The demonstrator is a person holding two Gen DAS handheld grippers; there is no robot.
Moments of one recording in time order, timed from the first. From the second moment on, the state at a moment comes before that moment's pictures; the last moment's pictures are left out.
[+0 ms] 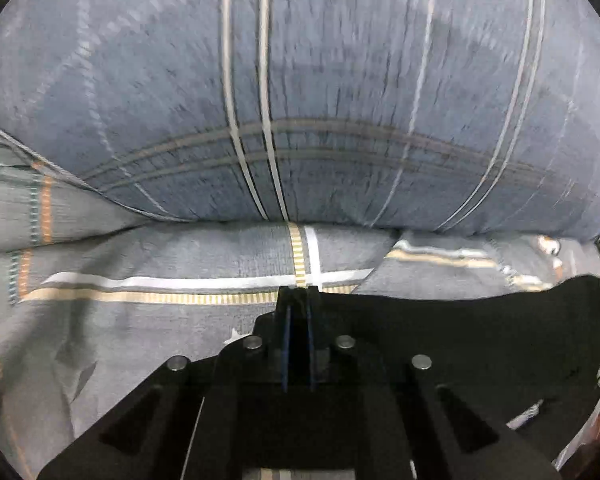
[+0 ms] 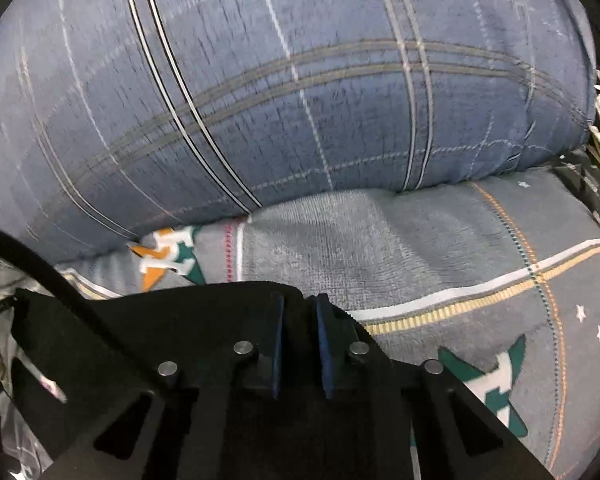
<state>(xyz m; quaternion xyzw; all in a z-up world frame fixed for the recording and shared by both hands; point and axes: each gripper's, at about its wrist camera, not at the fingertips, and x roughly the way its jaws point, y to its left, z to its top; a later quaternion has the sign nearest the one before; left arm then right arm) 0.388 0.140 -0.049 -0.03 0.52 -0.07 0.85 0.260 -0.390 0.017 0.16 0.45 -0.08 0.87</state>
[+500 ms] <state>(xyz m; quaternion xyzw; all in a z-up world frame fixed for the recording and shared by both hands) 0.271 0.156 0.056 -0.06 0.41 -0.10 0.90 0.148 -0.349 0.079 0.19 0.39 -0.02 0.90</state>
